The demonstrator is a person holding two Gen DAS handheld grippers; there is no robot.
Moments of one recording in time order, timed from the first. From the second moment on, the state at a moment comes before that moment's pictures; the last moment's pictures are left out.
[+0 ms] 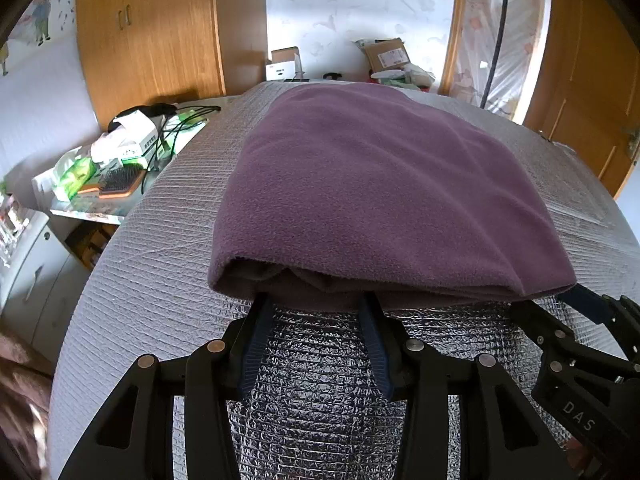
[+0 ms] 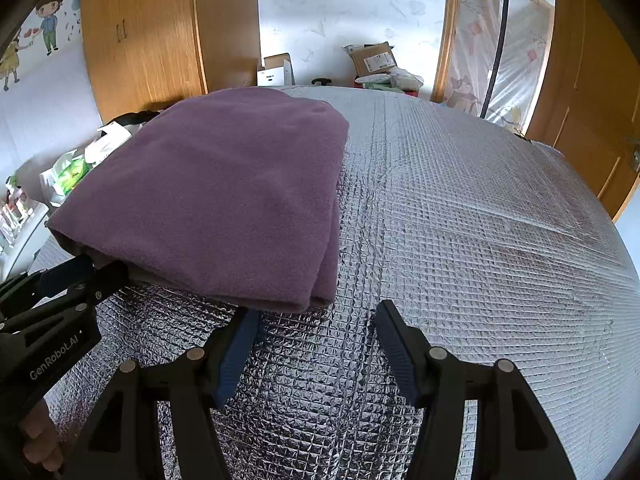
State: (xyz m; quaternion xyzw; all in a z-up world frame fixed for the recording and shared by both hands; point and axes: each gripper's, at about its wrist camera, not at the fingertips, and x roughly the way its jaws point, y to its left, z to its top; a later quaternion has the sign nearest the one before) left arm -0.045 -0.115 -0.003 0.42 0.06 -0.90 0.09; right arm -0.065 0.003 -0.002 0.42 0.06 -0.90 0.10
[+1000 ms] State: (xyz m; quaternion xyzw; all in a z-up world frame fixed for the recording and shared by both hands) left arm -0.045 -0.117 -0.005 0.41 0.06 -0.90 0.09; right arm -0.063 0.003 -0.003 0.43 0.06 -0.90 0.10
